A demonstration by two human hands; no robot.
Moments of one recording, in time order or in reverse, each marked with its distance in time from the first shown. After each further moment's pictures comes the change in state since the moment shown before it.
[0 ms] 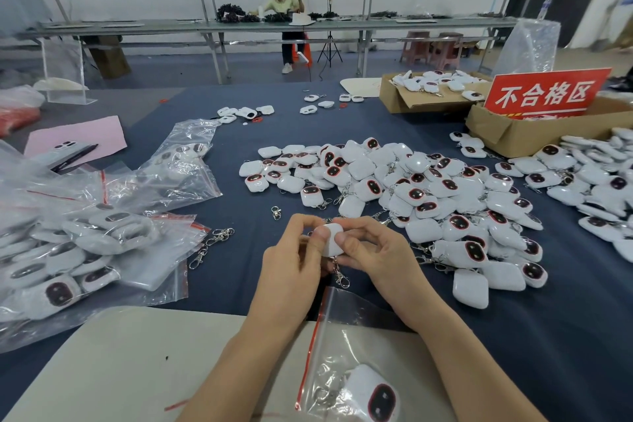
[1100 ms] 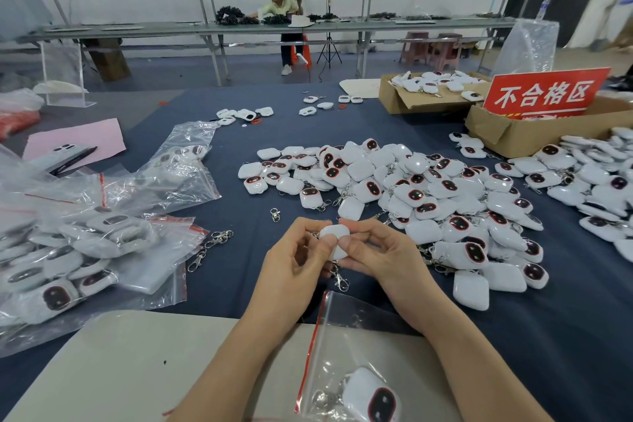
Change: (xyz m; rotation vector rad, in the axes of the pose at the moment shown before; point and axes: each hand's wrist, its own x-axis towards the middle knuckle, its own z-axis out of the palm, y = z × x) left_hand -0.001 0.010 -0.006 -0.199 -0.125 -0.049; right_hand -0.003 -0.003 -0.005 0.101 -0.023 0.034
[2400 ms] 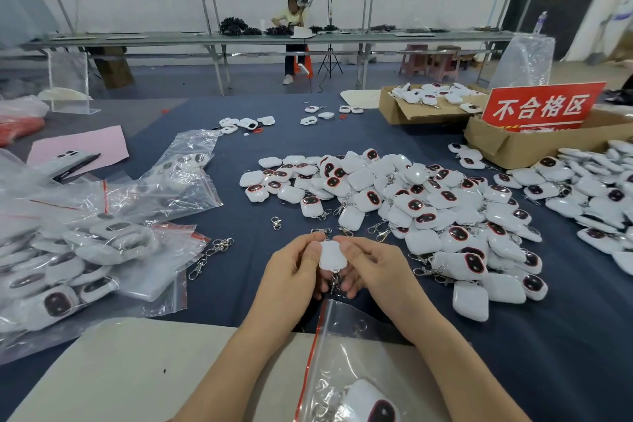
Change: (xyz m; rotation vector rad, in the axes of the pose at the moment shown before) left_hand 0.005 0.003 0.001 0.055 0.037 -0.147; right_hand 0.007 0.006 0.006 -0.225 0.050 0.026
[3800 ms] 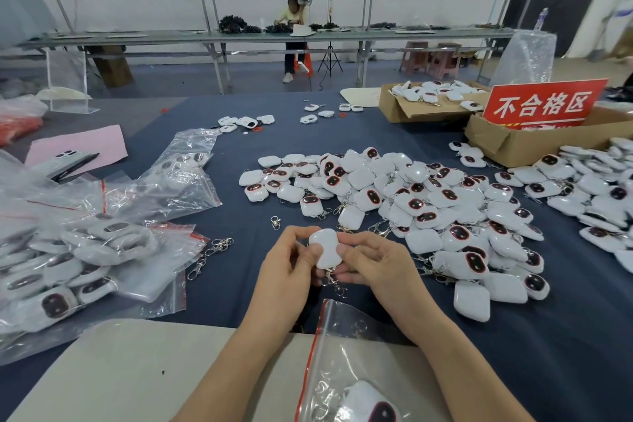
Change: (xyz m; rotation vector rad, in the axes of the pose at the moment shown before) left_hand 0.007 -0.014 -0.002 -0.047 0.064 0.044; right_hand 0.001 0.002 -0.004 0.125 0.032 0.037
